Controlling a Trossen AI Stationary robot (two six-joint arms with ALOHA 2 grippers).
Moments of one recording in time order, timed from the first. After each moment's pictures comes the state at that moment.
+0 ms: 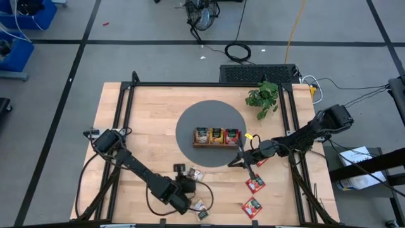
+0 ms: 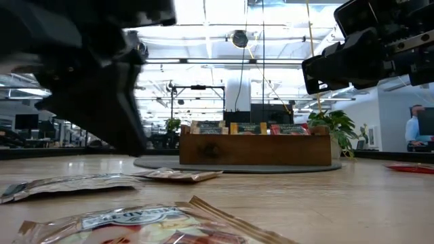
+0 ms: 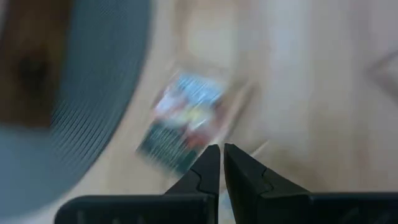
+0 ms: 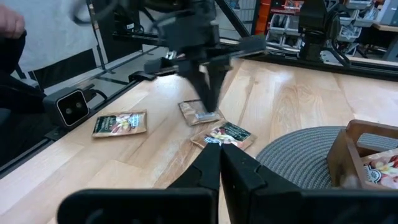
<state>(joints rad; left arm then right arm) -0.63 2.04 1.37 -0.65 -0.54 -0.59 0.31 1.47 0.28 1.00 -0.03 -0.03</state>
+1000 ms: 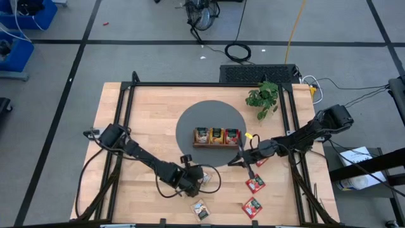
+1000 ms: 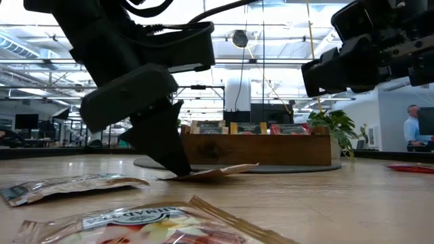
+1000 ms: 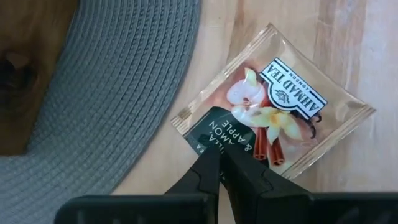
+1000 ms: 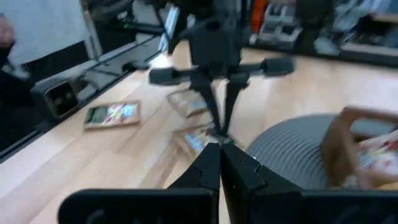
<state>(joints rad) -0.48 2.05 1.25 -0.37 -0.44 -0.55 0.31 1.47 0.29 0.96 -0.01 -0.02</state>
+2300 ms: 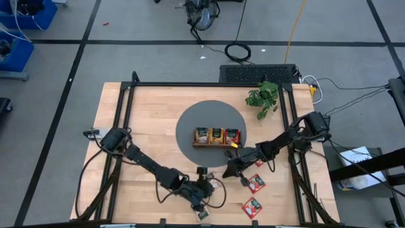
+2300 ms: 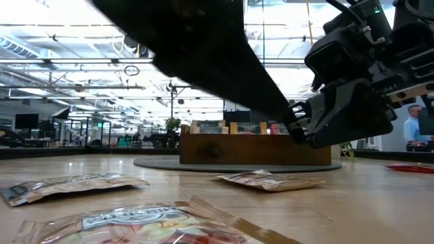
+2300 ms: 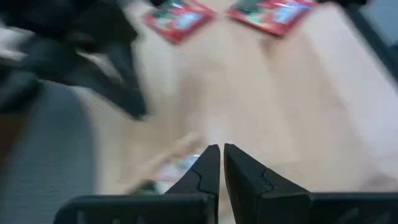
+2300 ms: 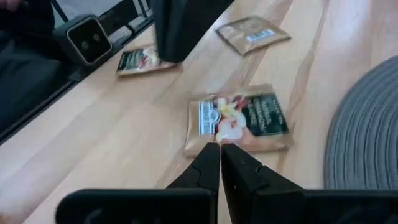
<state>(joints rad) -0.53 2.08 1.34 0.02 -0.38 -0.18 0.29 1.81 0.47 0.88 -0.26 0.06</state>
